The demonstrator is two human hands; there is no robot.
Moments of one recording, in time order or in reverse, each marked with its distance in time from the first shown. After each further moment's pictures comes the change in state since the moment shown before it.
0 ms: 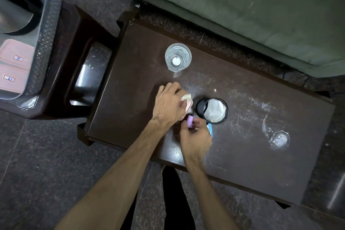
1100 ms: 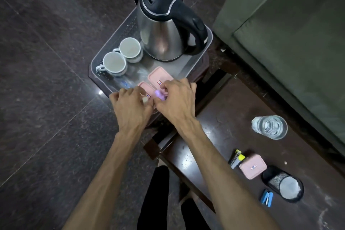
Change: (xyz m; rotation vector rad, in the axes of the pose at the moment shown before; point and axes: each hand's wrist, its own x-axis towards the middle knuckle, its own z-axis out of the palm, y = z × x) left_hand -0.097 -0.283 -0.250 0.043 0.363 -0.817; right_hand -0.161 -0.296 0.212 -0.482 -0.498 -1.169
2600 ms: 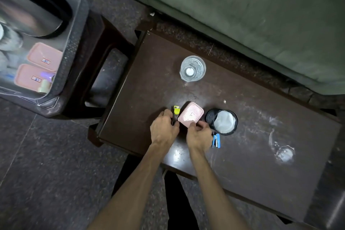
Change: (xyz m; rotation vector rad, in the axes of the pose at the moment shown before) left_hand -0.237 0.190 0.195 -0.102 -0.627 0.105; right_hand -0.255 0.273 0.002 0.606 0.363 1.373
